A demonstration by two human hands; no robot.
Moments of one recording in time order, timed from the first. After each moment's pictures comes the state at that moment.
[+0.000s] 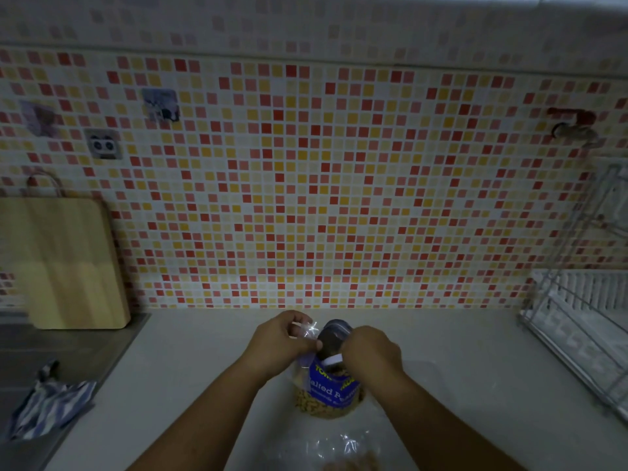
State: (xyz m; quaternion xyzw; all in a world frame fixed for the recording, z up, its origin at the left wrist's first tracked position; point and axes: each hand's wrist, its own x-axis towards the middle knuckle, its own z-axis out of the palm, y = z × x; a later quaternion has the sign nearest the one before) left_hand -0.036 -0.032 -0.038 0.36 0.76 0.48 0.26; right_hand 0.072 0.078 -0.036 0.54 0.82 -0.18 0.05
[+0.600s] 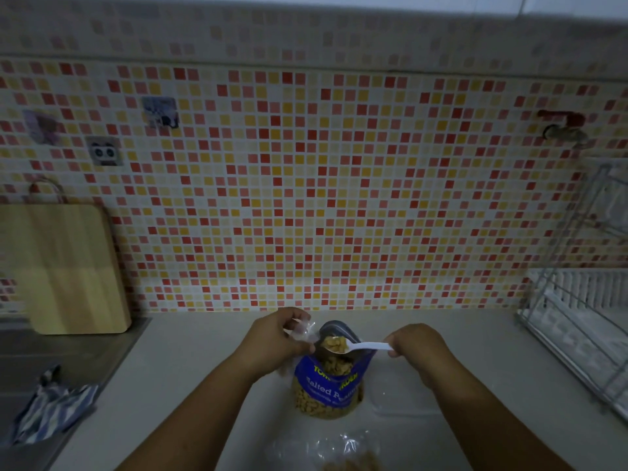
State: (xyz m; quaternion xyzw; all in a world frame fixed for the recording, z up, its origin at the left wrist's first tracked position) left_hand -0.039 -0.040 -0.026 0.40 0.76 0.44 0.25; right_hand 0.113 0.125 -0.001 0.50 0.82 -0.13 0.26
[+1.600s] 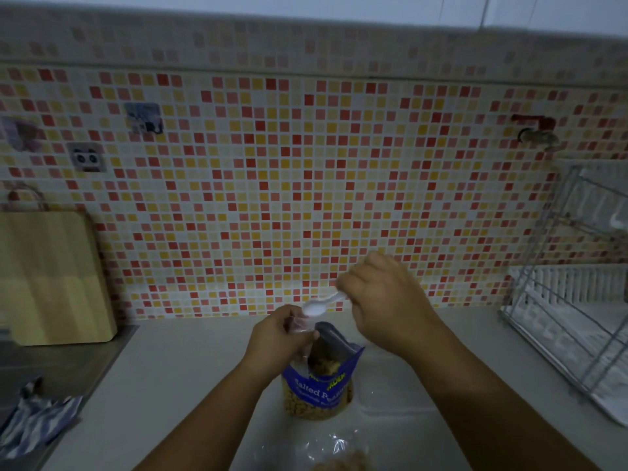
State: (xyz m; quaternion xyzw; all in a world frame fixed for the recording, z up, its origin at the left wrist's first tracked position) left_hand -0.015 -0.022 -0.029 0.36 0.73 0.53 0.23; right_hand 0.138 0.081 0.061 0.09 0.91 0.19 -0.35
